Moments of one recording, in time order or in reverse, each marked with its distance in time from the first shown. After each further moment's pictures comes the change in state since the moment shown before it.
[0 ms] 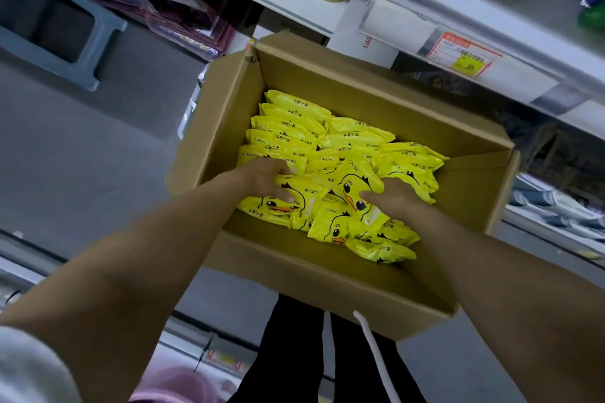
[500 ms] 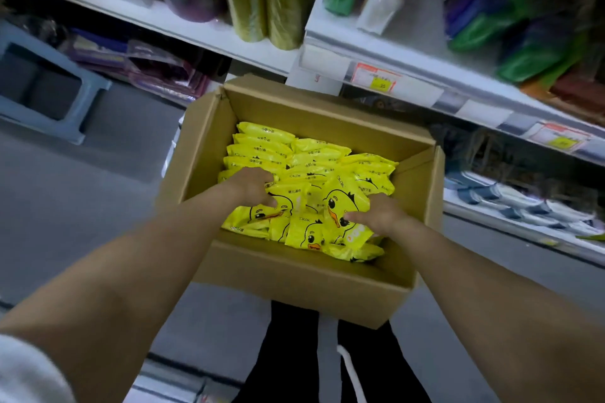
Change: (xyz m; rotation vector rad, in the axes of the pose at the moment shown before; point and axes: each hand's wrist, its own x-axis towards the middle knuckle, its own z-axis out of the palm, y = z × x) left_hand -0.051 0.071 -0.011 0.313 0.091 -0.031; right_hand -0.078 0.030 -0.018 0.144 0.064 0.028
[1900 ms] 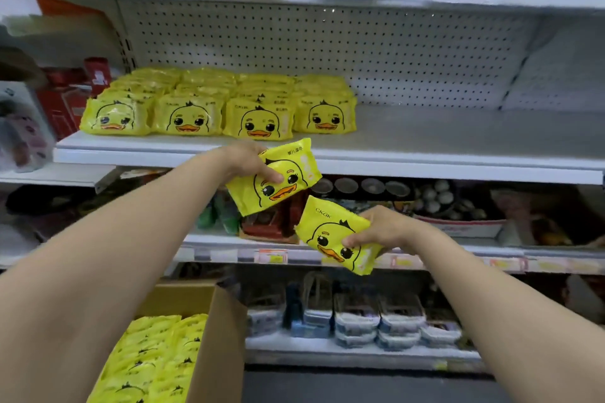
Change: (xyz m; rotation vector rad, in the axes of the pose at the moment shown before) left_hand -0.261 0.549 -0.132 -0.394 0.463 0.432; right_hand -0.275 0.345 -0.366 0.313 0.354 -0.506
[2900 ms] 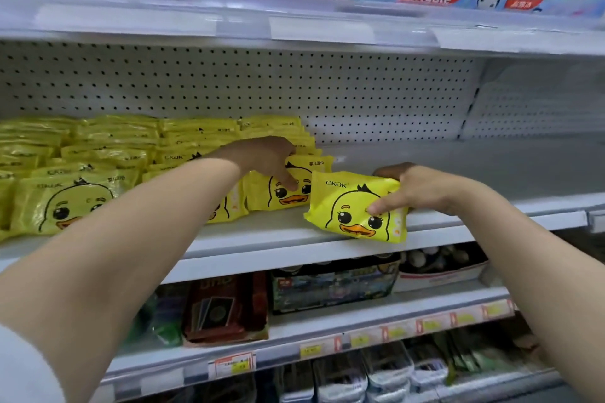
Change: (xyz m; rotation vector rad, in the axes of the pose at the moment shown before) left_hand 0.219 0.137 -0.019 0.751 -0.078 0.491; right_hand 0.067 -0.050 -0.188 -0.008 0.247 -0.101
